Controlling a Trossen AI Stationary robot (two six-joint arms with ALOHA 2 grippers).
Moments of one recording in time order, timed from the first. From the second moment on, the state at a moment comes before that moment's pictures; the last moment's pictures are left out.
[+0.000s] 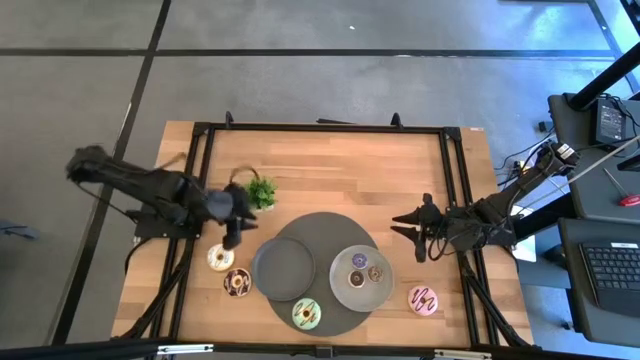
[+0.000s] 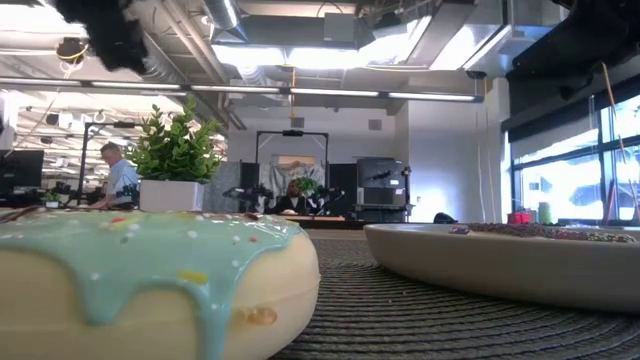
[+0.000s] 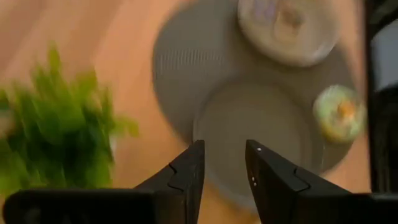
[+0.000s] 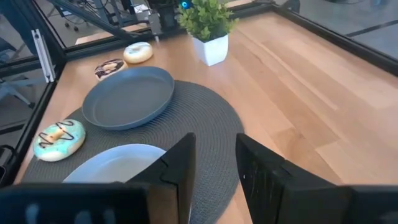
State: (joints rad) left arm -0.30 0.91 0.83 -0.78 -0.18 -0.57; right arm 0.64 0.78 0.45 -0.19 0.77 0.56
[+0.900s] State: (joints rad) left arm -0.70 1.41 0.97 -1.32 -0.09 -1.78; right arm 0.57 0.86 0.45 -0.12 0.75 0.46
